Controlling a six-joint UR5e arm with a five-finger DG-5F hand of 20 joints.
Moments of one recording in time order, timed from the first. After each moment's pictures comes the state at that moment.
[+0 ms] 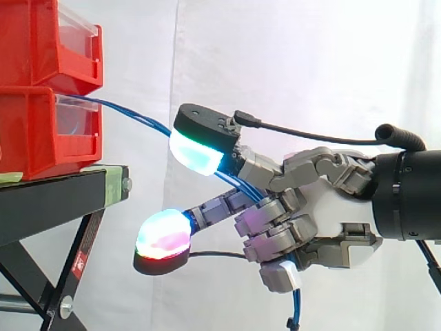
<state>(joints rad) 0.33 -2.00 -1.83 -2.55 -0.85 -0.03</state>
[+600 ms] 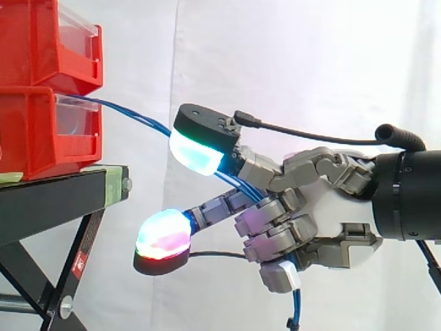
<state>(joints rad) 0.33 -2.00 -1.83 -2.55 -0.85 -0.03</state>
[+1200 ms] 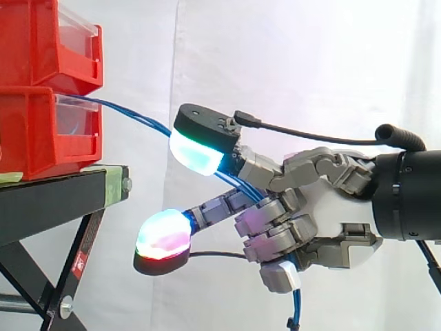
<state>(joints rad) 0.33 -2.00 -1.83 -2.55 -0.85 -0.03</state>
